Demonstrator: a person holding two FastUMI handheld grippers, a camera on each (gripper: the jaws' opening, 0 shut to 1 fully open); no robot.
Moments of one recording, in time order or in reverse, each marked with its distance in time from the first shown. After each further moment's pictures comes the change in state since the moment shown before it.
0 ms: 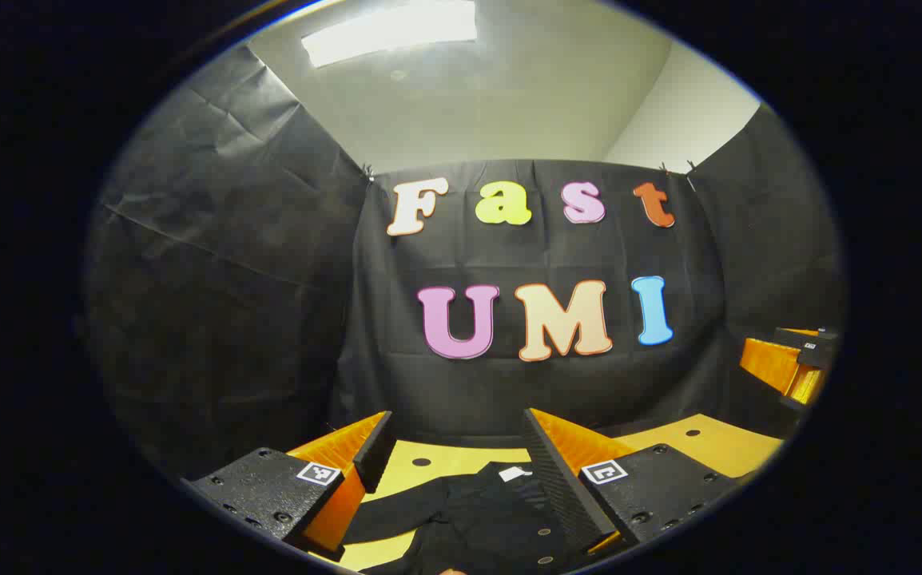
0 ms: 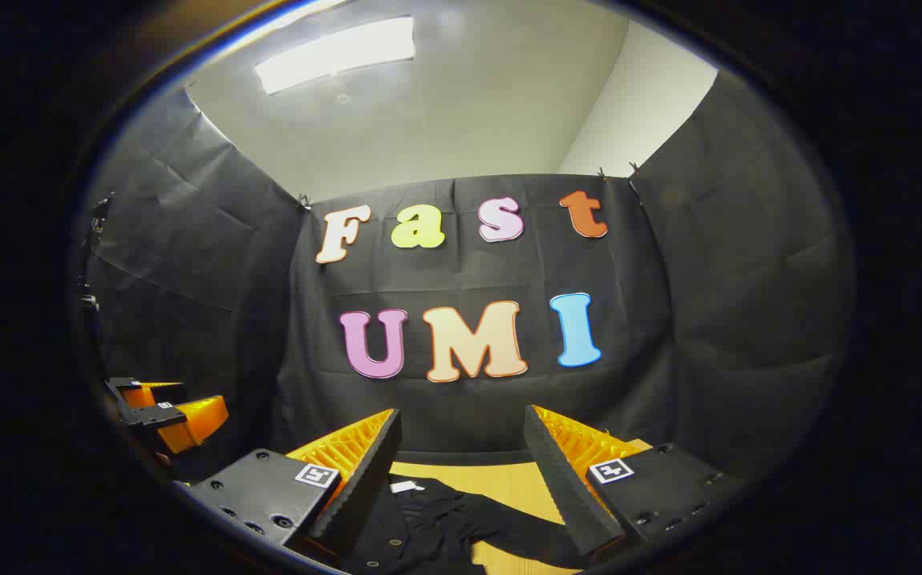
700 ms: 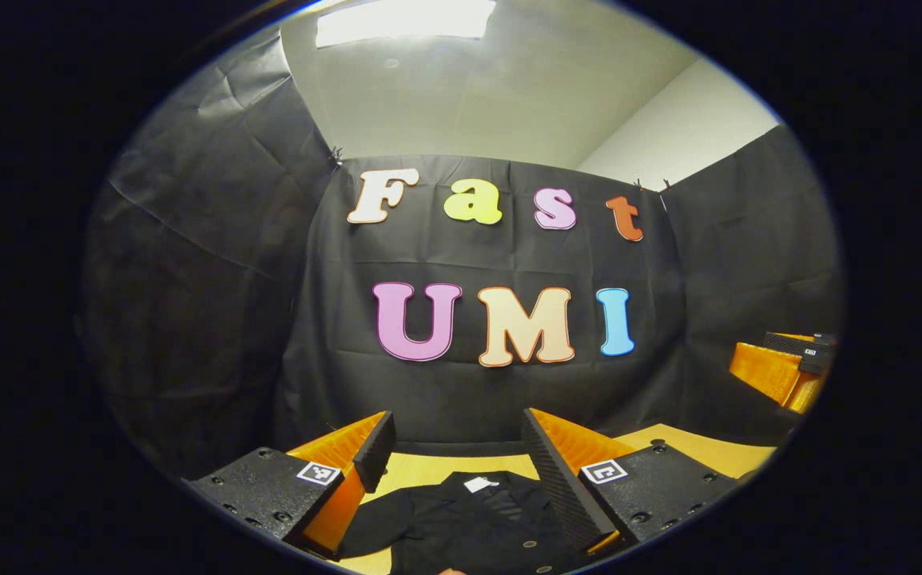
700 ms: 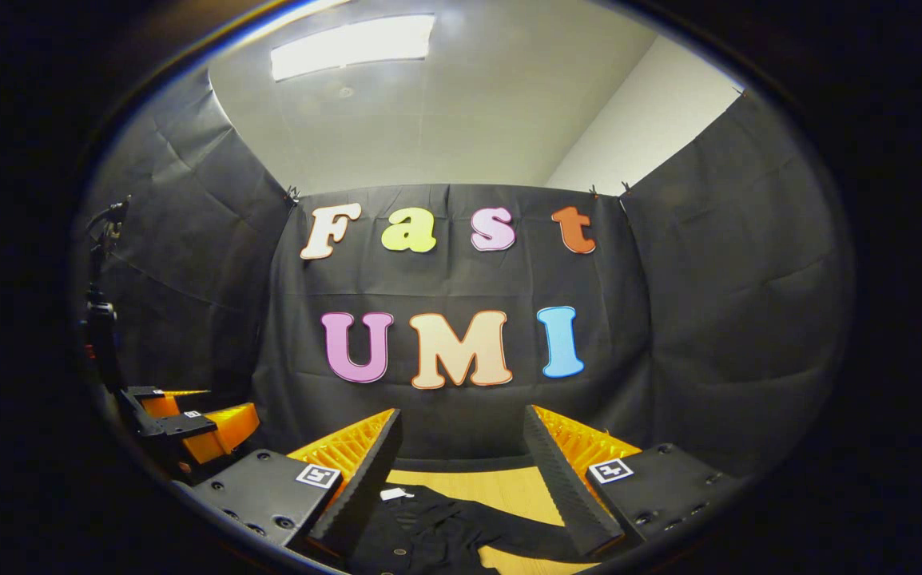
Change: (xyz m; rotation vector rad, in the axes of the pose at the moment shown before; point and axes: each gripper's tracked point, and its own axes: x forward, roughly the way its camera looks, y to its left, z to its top) left arm 0.042 -0.001 -0.002 -0.064 -0.031 -0.180; right arm -0.004 0.038 0.007 -0.045 -0.041 -0.105
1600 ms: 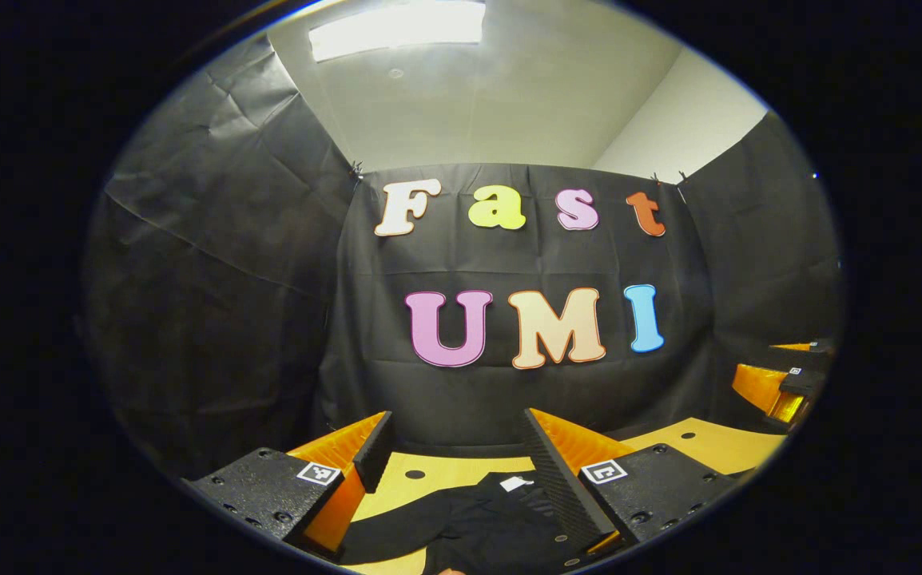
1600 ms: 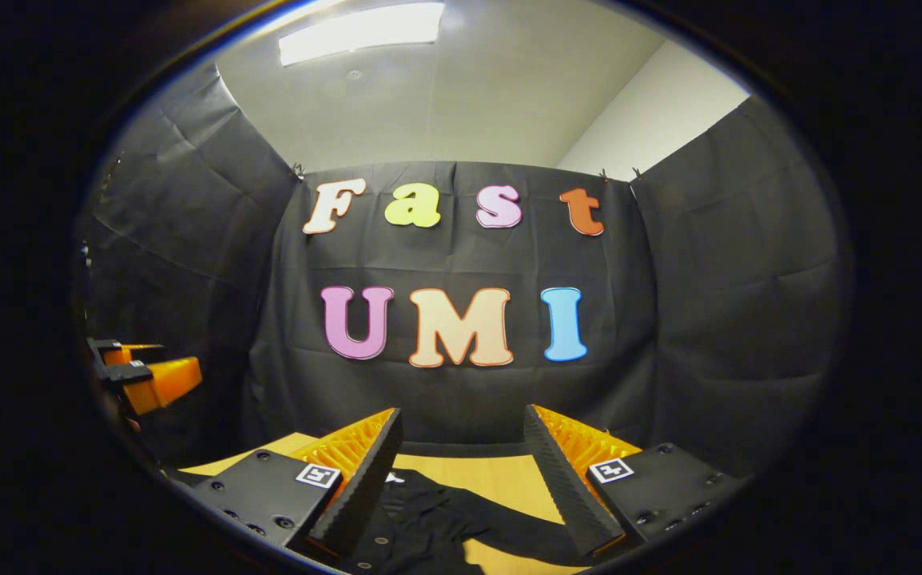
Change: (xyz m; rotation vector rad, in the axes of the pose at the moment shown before) left arm -0.024 0.025 0.011 0.055 -0.012 0.109; right arm 0.025 -0.034 -0.040 -0.057 0.077 -0.004
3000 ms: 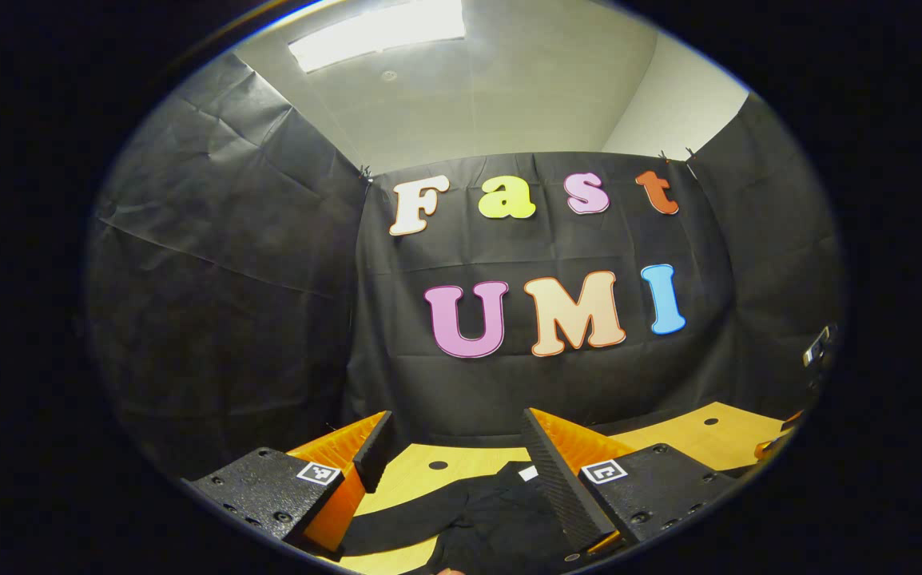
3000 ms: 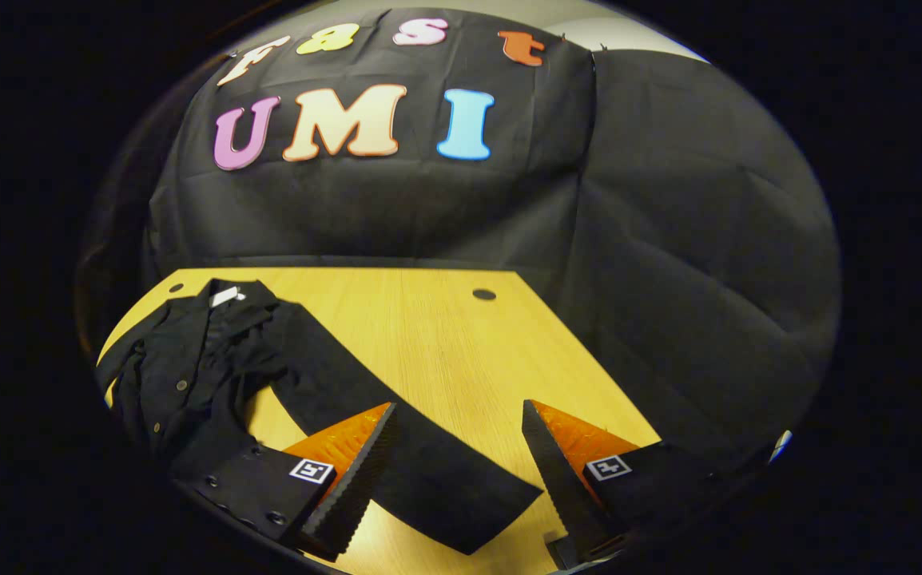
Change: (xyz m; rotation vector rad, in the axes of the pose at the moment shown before) left arm -0.017 -0.020 -0.006 0.078 0.047 0.110; right arm 0.015 -0.241 -0.282 -0.066 0.705 -0.229
